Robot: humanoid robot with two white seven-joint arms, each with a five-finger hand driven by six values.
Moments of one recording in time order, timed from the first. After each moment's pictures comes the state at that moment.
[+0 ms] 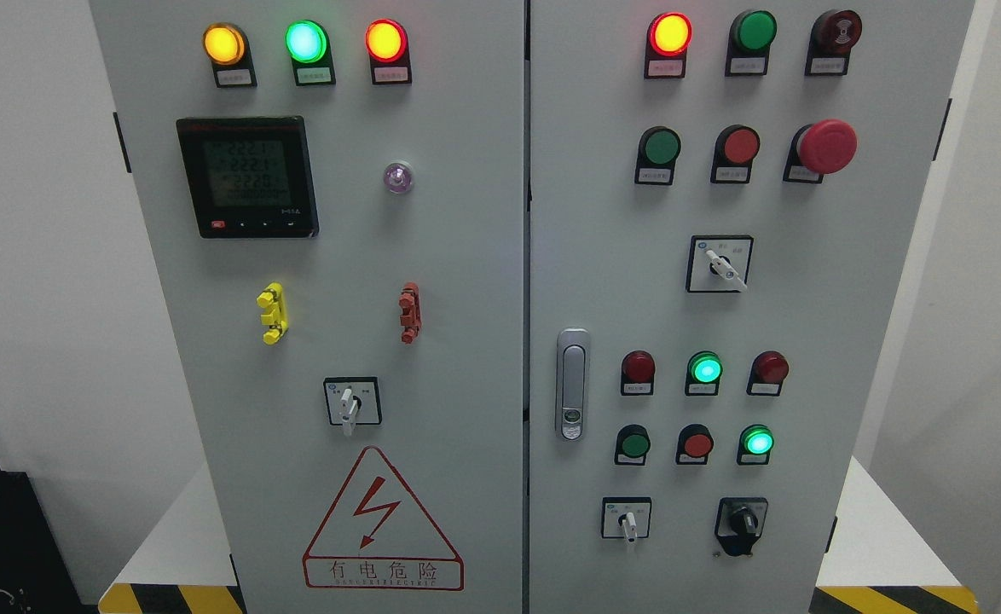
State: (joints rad) left arm 0.34 0.03 -0.08 -0.46 0.07 -0.11 0.00; right arm 0.09 0.12 0.08 -0.13 0.00 0.02 -0.08
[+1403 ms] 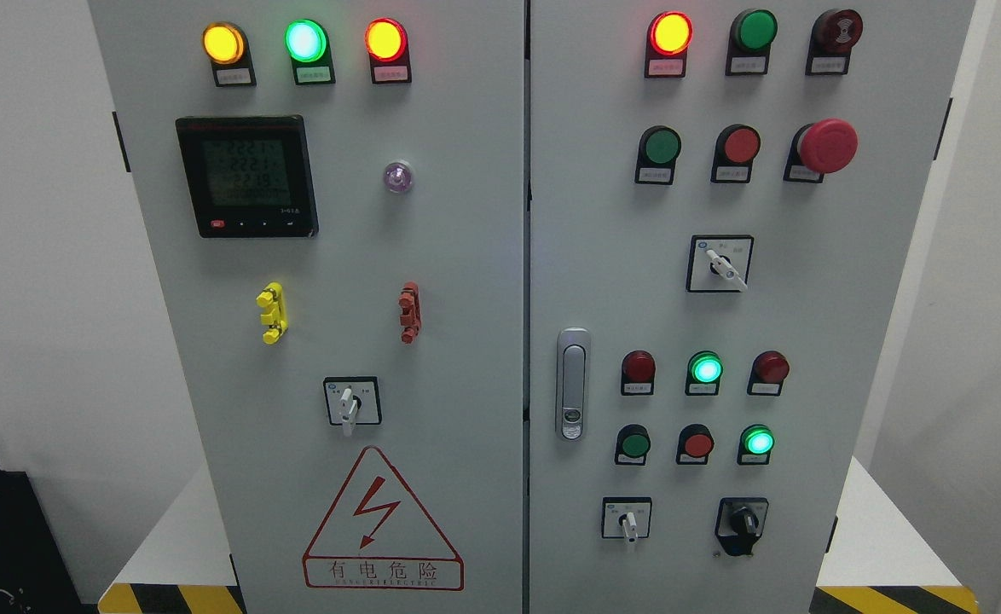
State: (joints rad) left arm 0.31 0.05 0.17 -1.68 -0.14 -0.14 -0.13; right arm 0.09 0.12 0.08 -0.13 0.00 0.02 -0.08
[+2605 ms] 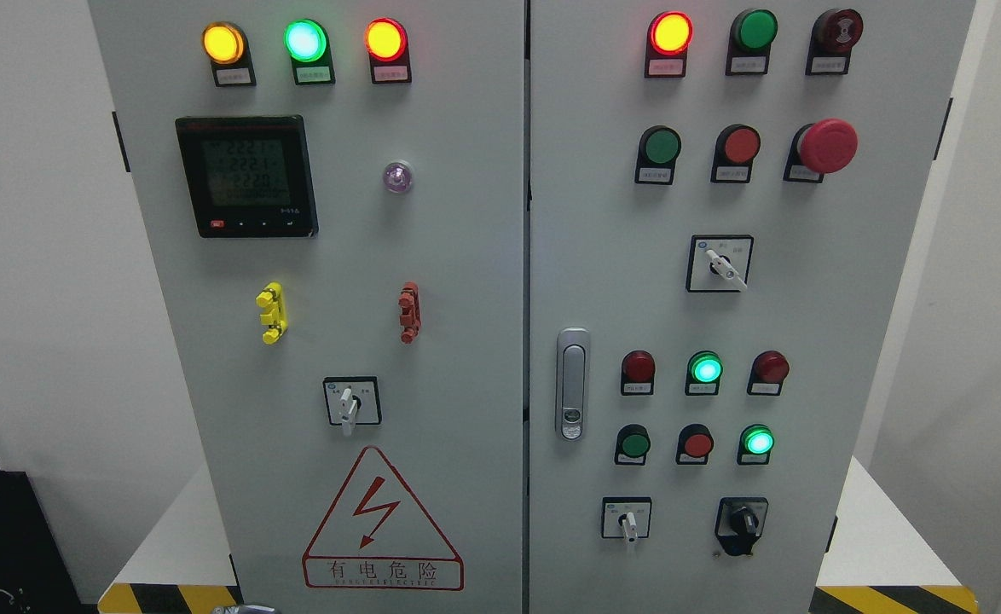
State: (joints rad) left arm 0.12 -0.01 0.09 -1.99 -0.07 0.06 0.04; right arm 0.09 0.12 0.08 -0.13 0.00 0.02 -0.08
